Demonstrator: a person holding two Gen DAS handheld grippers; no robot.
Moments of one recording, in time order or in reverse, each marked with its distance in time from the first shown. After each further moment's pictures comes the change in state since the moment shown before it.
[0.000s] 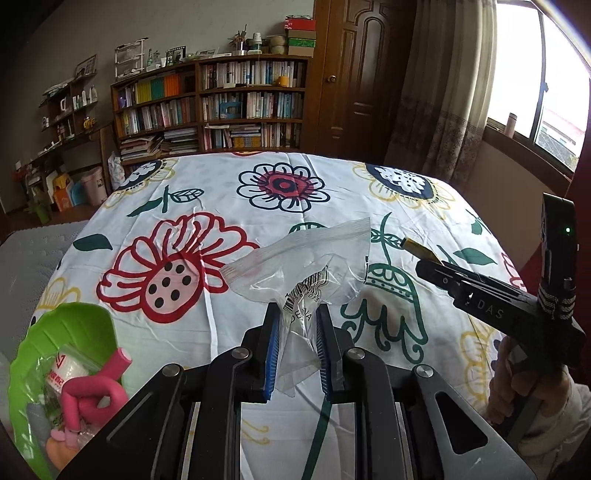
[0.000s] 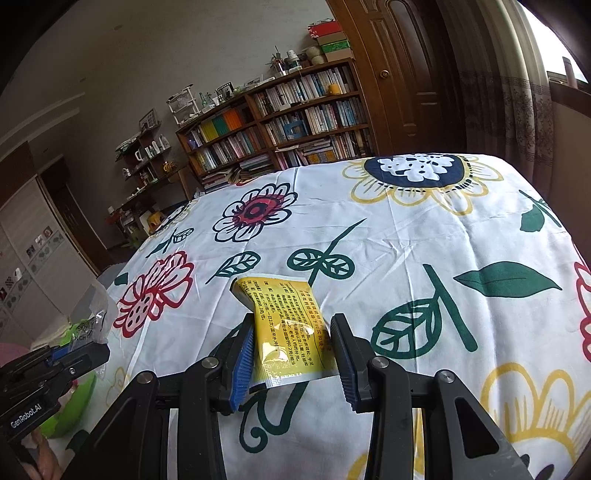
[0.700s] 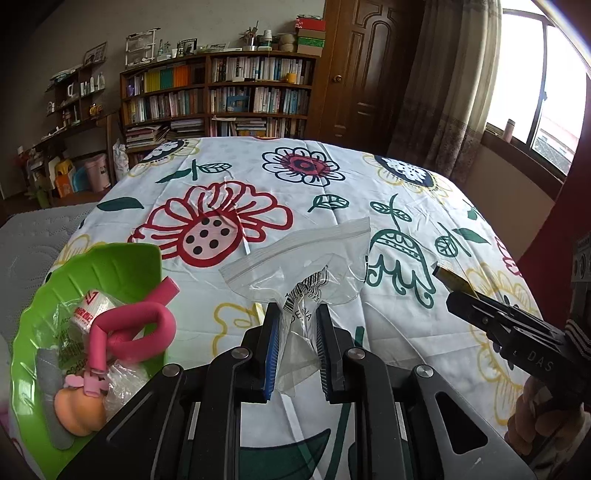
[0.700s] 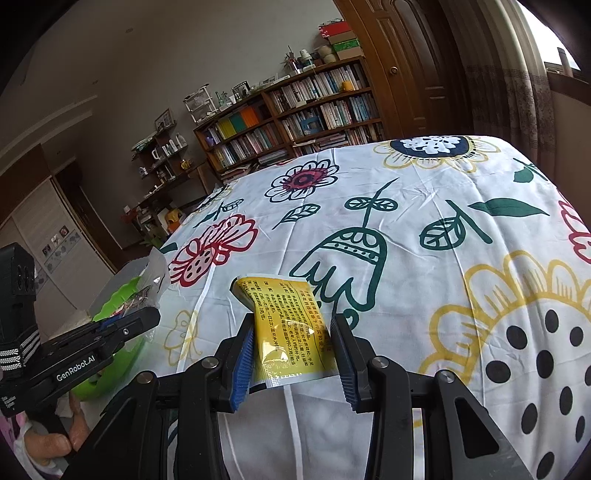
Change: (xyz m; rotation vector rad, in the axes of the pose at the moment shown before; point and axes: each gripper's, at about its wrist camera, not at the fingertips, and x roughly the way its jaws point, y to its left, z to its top) left arm -0.037 0.034 -0.048 -0.040 0.006 -0.022; right arm -0.051 0.055 -0.066 0.036 0.006 0.060
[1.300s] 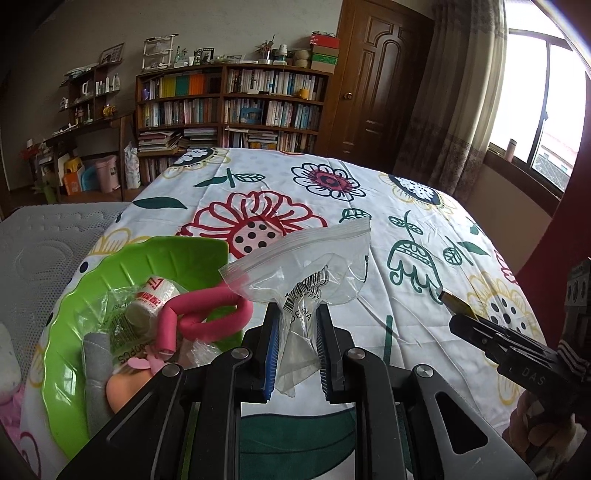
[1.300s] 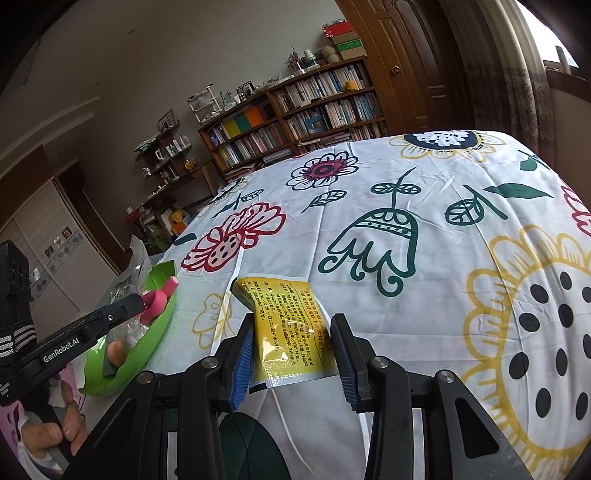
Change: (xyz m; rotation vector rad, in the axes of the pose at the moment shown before) left arm -0.043 0.047 -0.016 -0.042 -0.061 0.000; right arm -0.003 0.036 -0.022 0.006 -0.007 0.004
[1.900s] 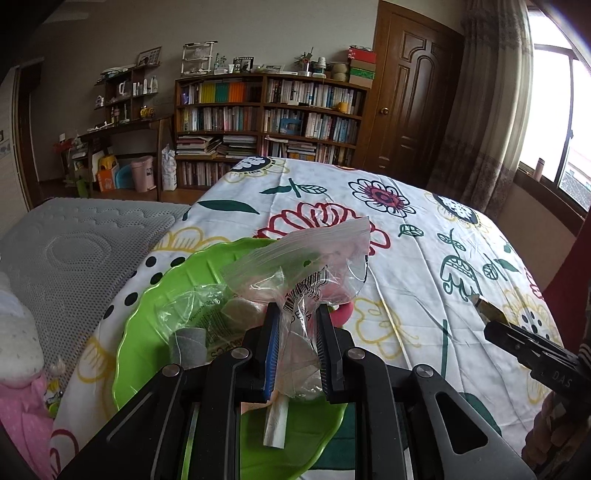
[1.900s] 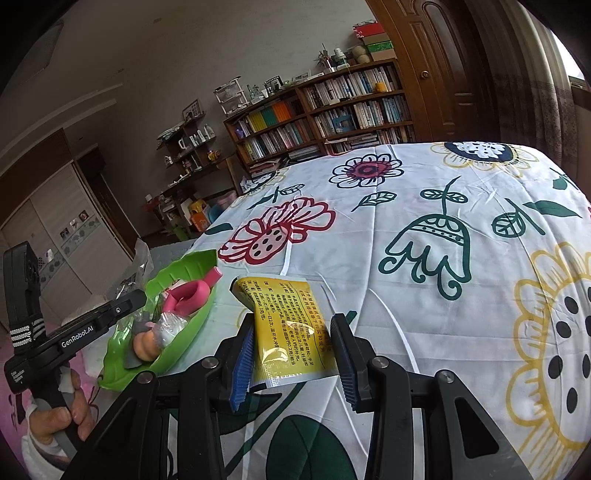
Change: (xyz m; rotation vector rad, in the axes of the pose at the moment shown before) left arm -0.032 0.060 -0.009 -0.060 -0.052 0.119; right arm 0.008 0.043 0.000 -0.070 0.010 0.064
